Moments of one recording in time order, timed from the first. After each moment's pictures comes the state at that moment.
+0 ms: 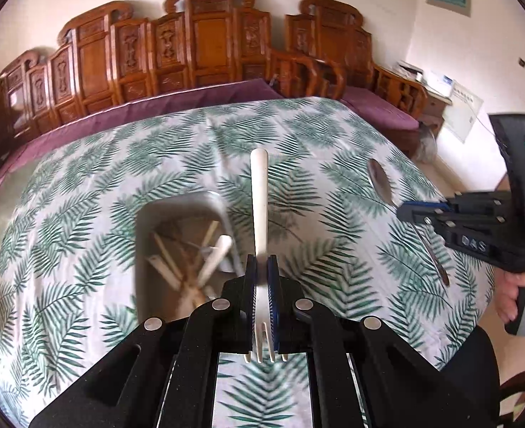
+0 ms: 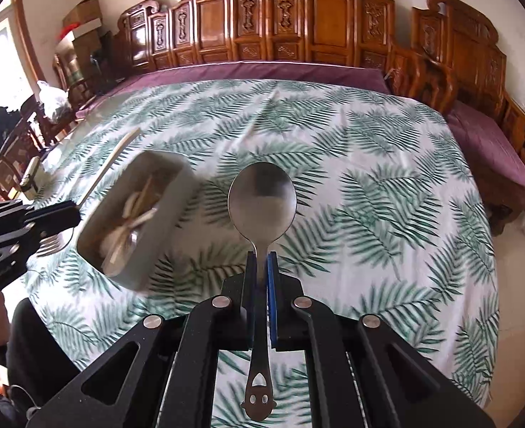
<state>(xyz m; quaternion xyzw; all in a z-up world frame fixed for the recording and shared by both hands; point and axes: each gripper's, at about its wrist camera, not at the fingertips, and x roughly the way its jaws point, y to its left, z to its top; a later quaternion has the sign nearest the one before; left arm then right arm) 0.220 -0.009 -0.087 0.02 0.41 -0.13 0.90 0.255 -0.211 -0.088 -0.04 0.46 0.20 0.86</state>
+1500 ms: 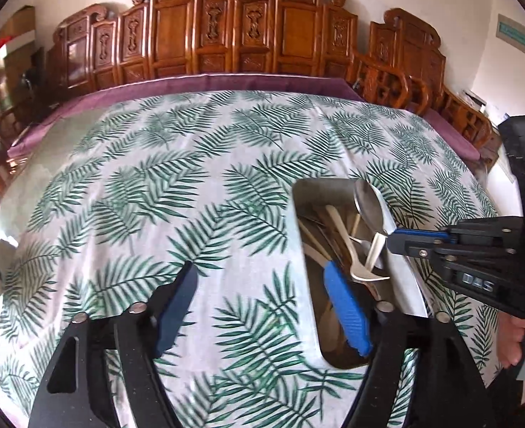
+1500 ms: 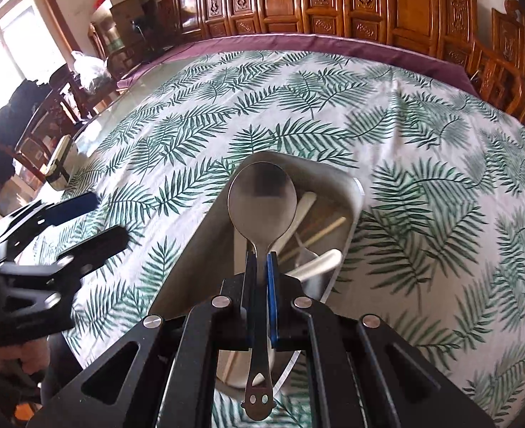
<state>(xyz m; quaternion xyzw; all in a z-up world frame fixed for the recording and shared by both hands) 0.246 0.138 -0.120 -0.02 0.43 -0.02 0.90 0.308 -0.018 -0.129 -0.04 0.51 0.28 0.81</state>
